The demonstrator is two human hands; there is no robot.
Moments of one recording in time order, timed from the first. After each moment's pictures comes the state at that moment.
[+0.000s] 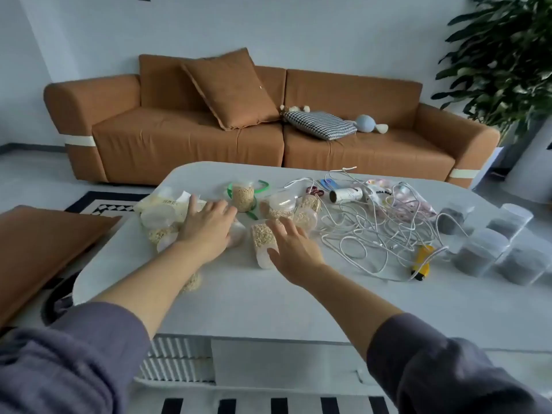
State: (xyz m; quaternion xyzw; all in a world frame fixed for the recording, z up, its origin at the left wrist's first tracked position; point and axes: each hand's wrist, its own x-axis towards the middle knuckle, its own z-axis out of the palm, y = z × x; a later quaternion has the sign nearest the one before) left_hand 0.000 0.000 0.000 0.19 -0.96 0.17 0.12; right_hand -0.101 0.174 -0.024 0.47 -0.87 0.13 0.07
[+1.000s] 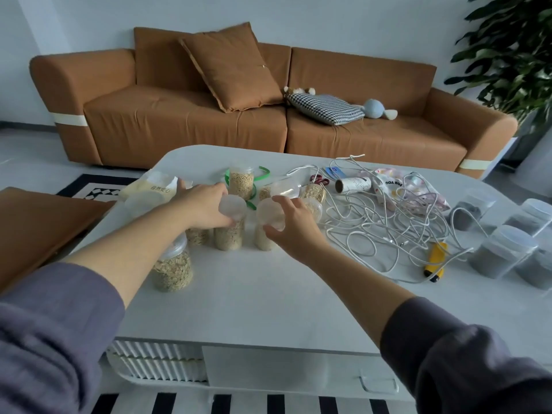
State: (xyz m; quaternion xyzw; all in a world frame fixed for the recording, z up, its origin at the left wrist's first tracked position) left_hand -0.034 -0.039 0.017 0.25 -0.97 -0.06 0.00; right_hand -0.134 0.153 -0.017 0.42 -0.85 0.31 0.00
